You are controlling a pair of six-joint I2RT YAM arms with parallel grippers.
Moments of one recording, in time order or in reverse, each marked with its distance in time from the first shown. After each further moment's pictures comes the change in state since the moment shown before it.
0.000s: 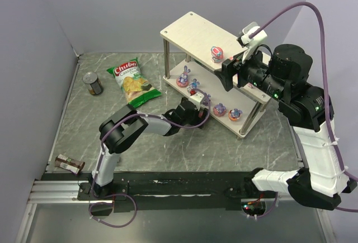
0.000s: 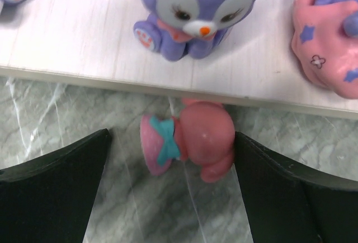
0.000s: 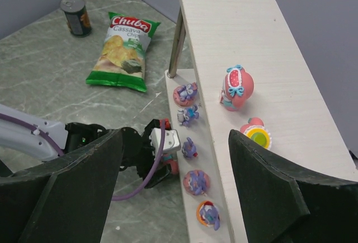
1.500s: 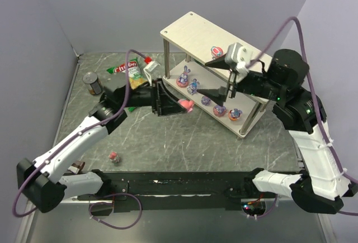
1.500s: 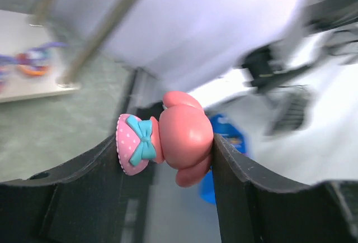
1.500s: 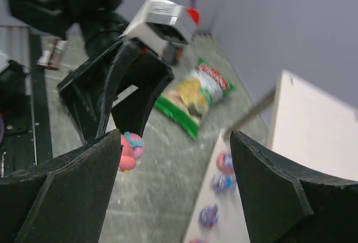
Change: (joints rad) left arm 0.249 -0.870 -0.056 -0.324 0.979 -0.502; right arm 0.001 -0.055 -0.174 0.197 -0.508 -0.206
